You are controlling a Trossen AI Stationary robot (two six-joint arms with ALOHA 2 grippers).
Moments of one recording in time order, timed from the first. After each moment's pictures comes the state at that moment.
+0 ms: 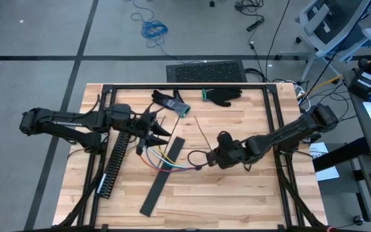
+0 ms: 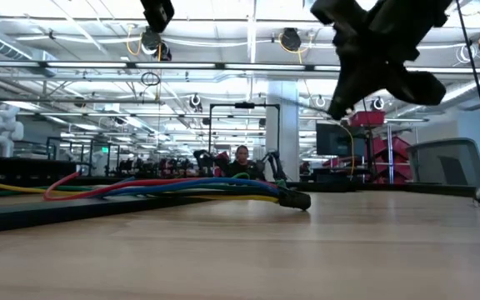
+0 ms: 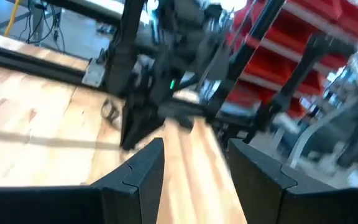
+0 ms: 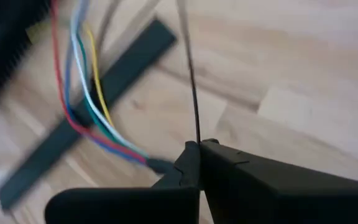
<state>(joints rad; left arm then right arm) 0.03 1.02 0.80 0.04 0.31 -0.32 0.36 1.47 0.97 -0.52 0.48 1.44</state>
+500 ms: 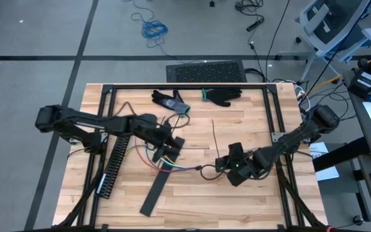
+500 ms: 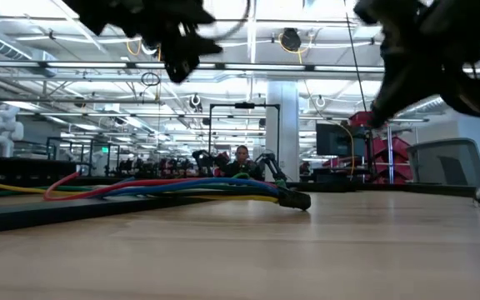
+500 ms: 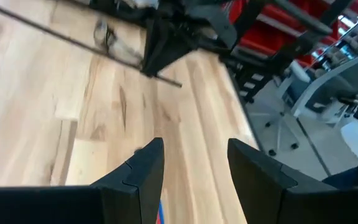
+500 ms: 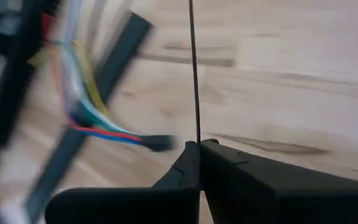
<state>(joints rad) 0.01 1.32 0.79 0.10 0.39 -0.32 0.53 1.47 0.86 -0.53 0.59 1.84</state>
